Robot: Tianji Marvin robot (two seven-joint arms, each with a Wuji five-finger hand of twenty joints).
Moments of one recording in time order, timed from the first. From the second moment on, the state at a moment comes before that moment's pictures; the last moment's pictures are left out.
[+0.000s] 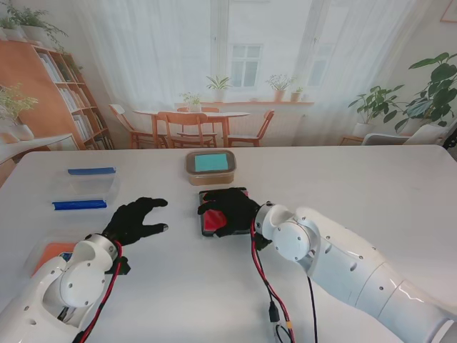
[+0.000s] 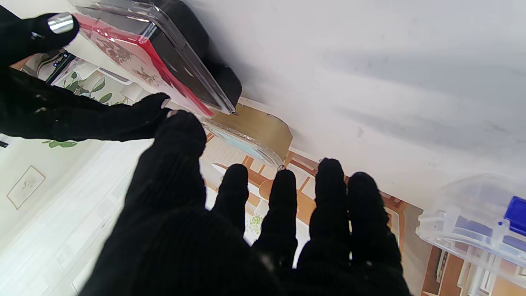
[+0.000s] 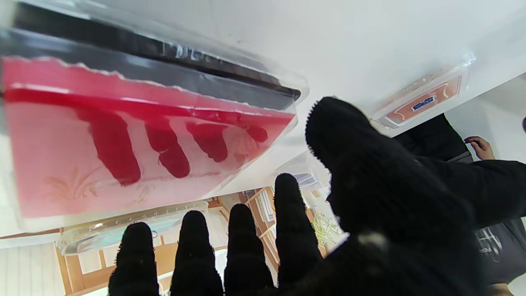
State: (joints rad) left arm 1.68 -1.08 -1.36 -1.69 0.67 0.02 -0.12; right arm -1.03 -1.12 0.61 -1.29 -0.54 -0.16 0.12; left_hand 0.97 -0.21 0.03 0.09 0.30 0.07 0.33 0.39 0.20 0.17 0.52 0.64 0.16 0.26 0.72 0.82 -0.07 0.15 1.04 1.02; right_hand 0.75 -0.61 0.61 -0.01 0.38 0.00 0.32 0.53 0.19 0.05 0.24 0.46 0.11 0.09 0.19 0.48 -0.11 0.18 0.32 0.70
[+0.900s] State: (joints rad) left arm 1.69 -1.08 -1.37 -1.69 0.66 0.02 -0.12; right arm -0.91 -1.17 0.47 -1.19 -0.52 -0.07 0.13; left_hand 0.97 -0.21 0.03 0.09 0.30 0.06 0.33 0.39 0.20 0.17 0.52 0.64 0.16 0.26 0.72 0.82 -0.07 0.15 1.04 1.03; right_hand 0.75 -0.61 0.61 -0.01 0.38 0.00 0.33 0.53 0.15 0.04 0.16 0.56 0.09 0.05 0.14 0.53 -0.10 0.17 0.28 0.67
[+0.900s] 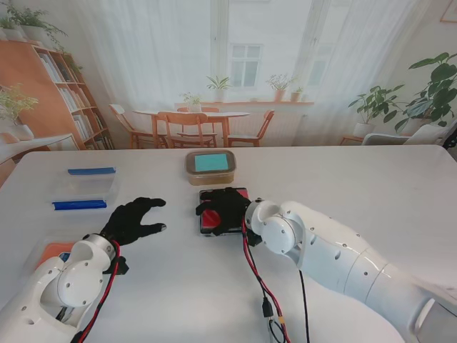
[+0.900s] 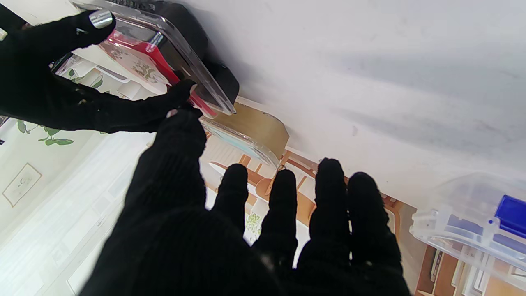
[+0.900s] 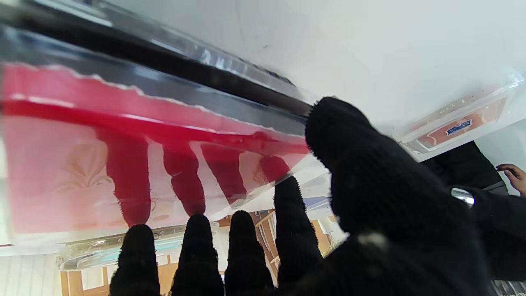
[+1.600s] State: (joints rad) left arm 1.67 -1.08 -1.36 -1.67 0.65 0.02 -0.13; right arm -0.90 -1.17 0.46 -1.21 -0.55 -0.01 0.16; left_hand 0.97 -0.21 0.03 0.09 0.30 0.06 0.33 0.39 0.20 0.17 0.52 0.64 0.16 0.26 0.72 0.82 -0.07 0.15 1.04 1.04; right_hand 0.75 -0.61 0.61 -0.01 0.45 0.03 0.34 0.53 0.14 0.03 0.12 0.62 0.08 0.05 0.13 0.55 -0.12 0.16 0.33 0.72
